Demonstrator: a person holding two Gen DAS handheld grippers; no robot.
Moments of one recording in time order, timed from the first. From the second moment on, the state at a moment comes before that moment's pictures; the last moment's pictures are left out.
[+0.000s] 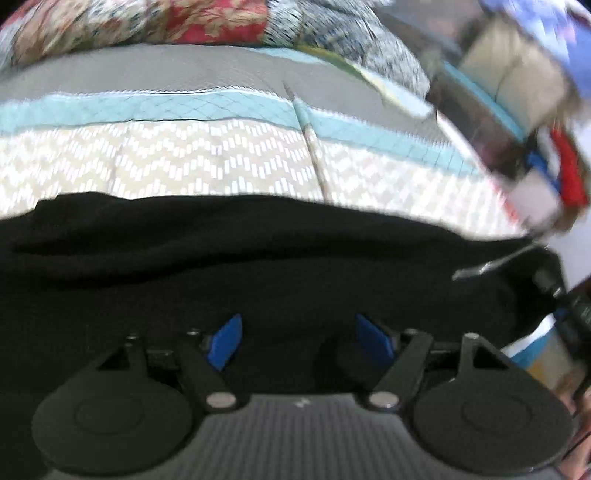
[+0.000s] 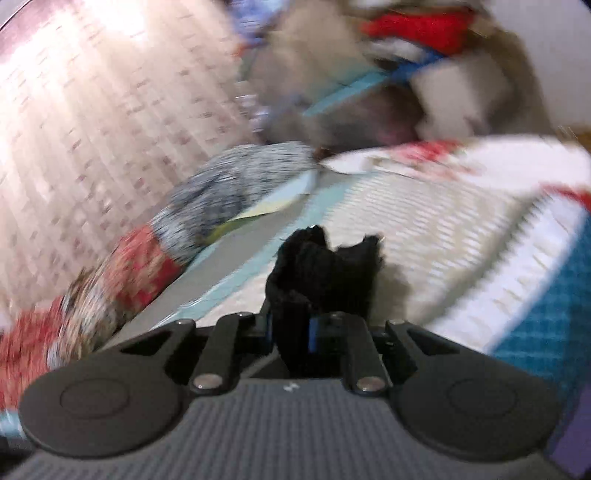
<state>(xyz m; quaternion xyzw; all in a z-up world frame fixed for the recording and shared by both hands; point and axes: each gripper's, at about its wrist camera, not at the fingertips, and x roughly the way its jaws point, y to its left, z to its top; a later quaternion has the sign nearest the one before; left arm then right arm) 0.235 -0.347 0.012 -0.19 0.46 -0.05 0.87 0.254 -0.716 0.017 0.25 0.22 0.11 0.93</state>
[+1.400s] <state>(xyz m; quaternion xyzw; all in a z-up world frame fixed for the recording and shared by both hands) 0.215 -0.320 0.014 -0.21 0.45 -0.08 0.87 0.258 -0.608 0.029 0.03 0.32 0.21 0.92</state>
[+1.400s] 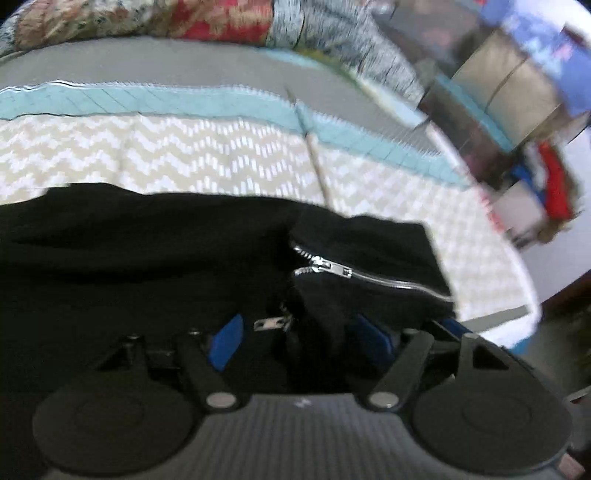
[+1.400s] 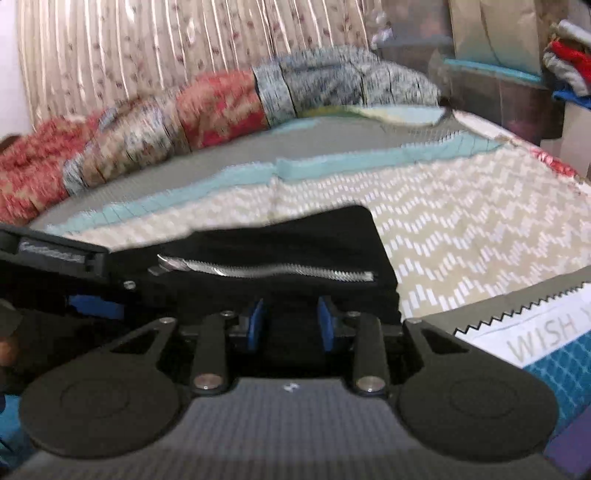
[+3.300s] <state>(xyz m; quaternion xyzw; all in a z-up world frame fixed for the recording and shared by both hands) 0.089 -0.256 -0.005 0.06 0.31 -0.07 0.95 0.264 -0.421 -0.010 0.33 0.51 0.30 0.74</state>
